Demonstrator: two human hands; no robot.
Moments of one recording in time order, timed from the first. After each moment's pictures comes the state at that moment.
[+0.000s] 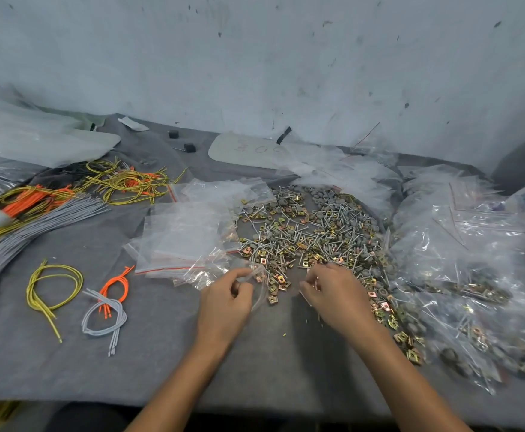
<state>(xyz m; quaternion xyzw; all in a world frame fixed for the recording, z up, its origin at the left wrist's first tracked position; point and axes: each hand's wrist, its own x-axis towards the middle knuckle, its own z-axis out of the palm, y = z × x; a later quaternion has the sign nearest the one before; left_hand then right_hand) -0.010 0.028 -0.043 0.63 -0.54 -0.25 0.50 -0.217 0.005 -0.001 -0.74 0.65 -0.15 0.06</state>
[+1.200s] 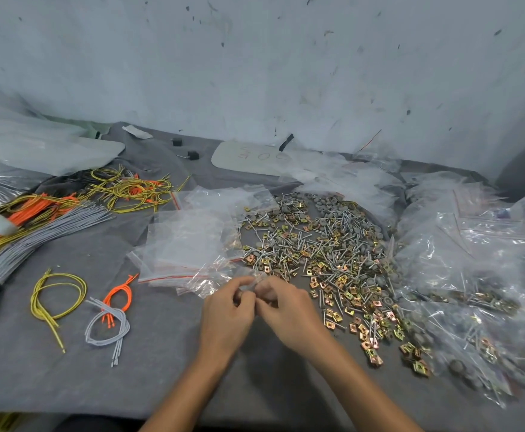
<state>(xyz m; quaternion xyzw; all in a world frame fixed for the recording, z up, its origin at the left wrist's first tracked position) -0.010 0.030 -0.040 0.63 -0.53 -0.27 0.50 -0.144 0.022 -0.006 -0.72 0.56 -0.27 0.30</state>
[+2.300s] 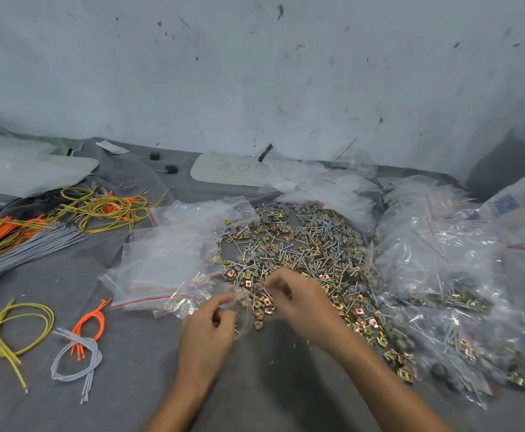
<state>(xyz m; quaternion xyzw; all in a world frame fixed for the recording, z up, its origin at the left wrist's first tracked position) -0.011 0.031 -0.040 0.61 -0.53 -0.28 0.51 -0.197 -0.008 0.009 -0.76 0.52 -0.30 0.25</state>
